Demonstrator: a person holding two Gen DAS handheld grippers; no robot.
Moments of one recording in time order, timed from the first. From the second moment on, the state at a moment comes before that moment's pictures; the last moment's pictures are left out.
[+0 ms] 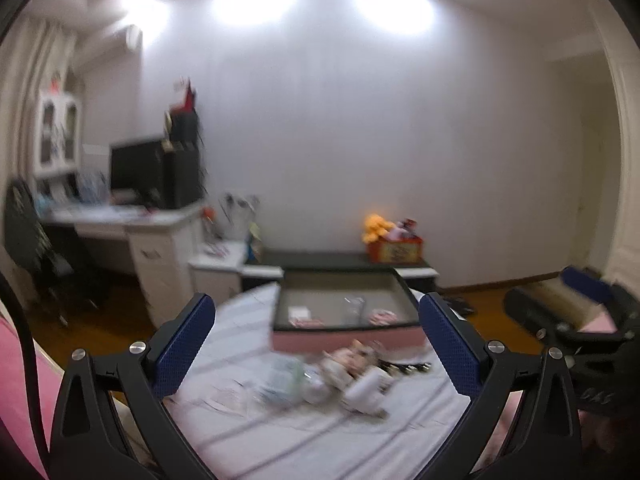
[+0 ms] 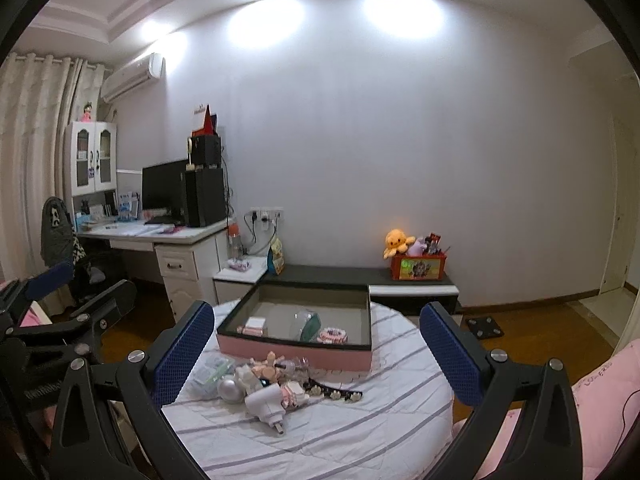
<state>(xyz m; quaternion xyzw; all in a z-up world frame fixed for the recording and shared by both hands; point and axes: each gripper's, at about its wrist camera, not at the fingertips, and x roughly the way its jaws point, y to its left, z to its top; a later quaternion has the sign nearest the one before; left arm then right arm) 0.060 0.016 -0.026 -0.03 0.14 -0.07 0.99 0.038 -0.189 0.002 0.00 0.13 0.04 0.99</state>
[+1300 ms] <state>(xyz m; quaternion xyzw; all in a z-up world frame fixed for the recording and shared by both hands) 0.212 0.053 -0.215 -0.02 0.39 -0.01 0.92 0.167 -0.164 -0.188 0.00 0.38 0.10 0.92</state>
